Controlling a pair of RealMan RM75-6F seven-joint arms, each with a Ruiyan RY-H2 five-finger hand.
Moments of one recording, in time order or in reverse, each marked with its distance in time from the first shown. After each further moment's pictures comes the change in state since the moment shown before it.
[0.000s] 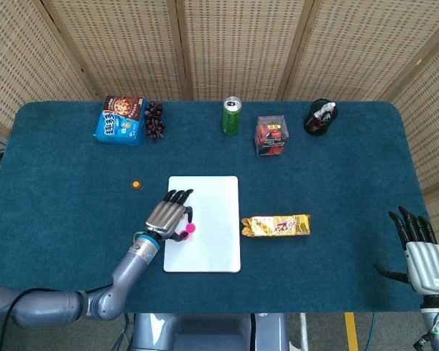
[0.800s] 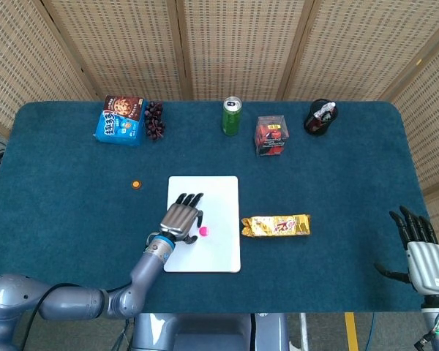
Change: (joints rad) left arm -0.094 -0.059 0.009 0.039 -0.120 0.040 0.073; right arm -0.001 0.003 0.001 -0.001 0.004 -0.003 0.011
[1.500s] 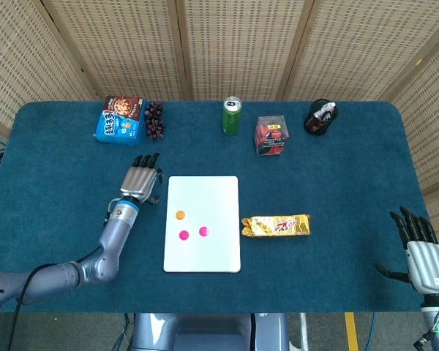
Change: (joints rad) left arm 0.022 0.135 -0.026 0.285 0.028 -0.126 -0.136; right arm 0.005 0.004 0.002 -0.014 0.025 -0.021 -0.027
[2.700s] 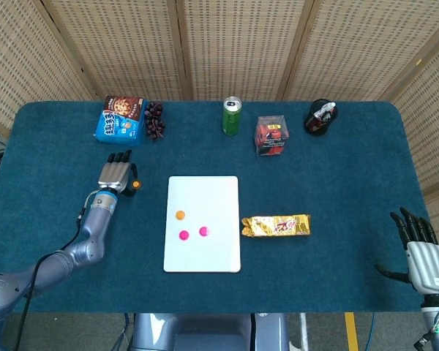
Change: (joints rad) left arm 0.020 -0.080 0.024 0.347 0.023 -0.192 -0.121; right arm 0.000 0.005 -0.001 -0.007 0.008 -0.006 -0.004
